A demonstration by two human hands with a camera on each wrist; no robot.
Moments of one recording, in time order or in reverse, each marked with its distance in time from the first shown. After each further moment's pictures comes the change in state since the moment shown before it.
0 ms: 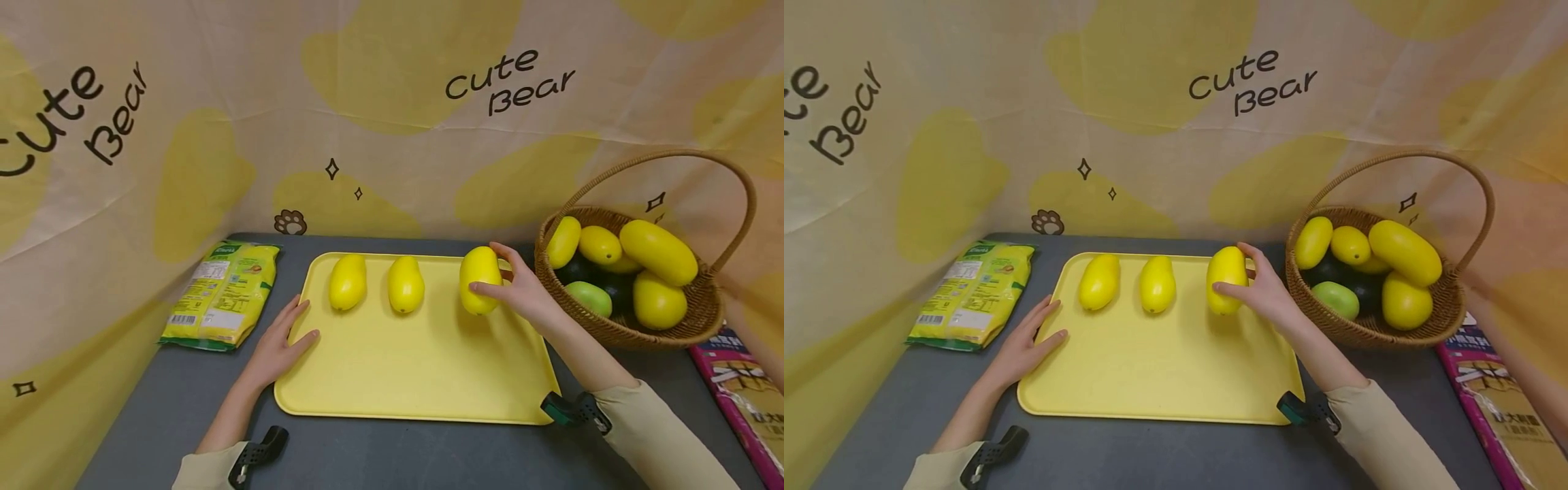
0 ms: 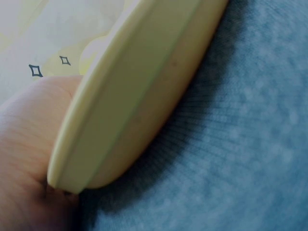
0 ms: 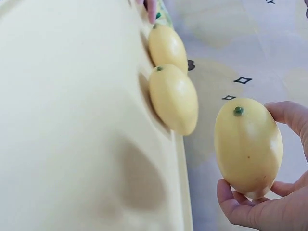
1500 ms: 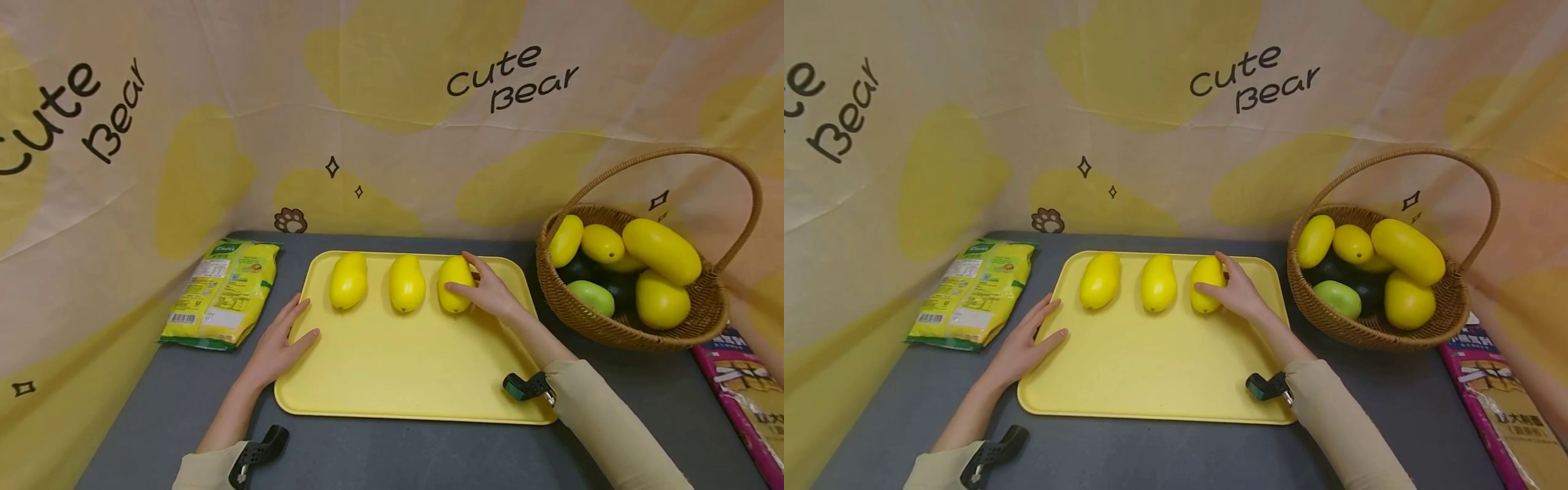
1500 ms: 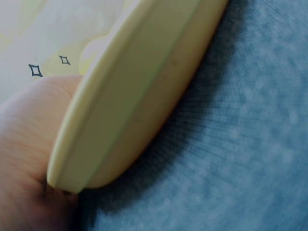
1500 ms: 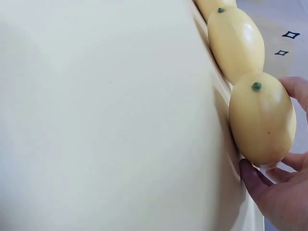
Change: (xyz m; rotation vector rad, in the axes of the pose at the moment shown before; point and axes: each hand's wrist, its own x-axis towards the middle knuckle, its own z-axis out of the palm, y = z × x) left_hand 0.000 0.001 -0.001 0.003 -0.002 0.007; right_hand 0.059 0.048 0.042 -0.120 -0.024 0.011
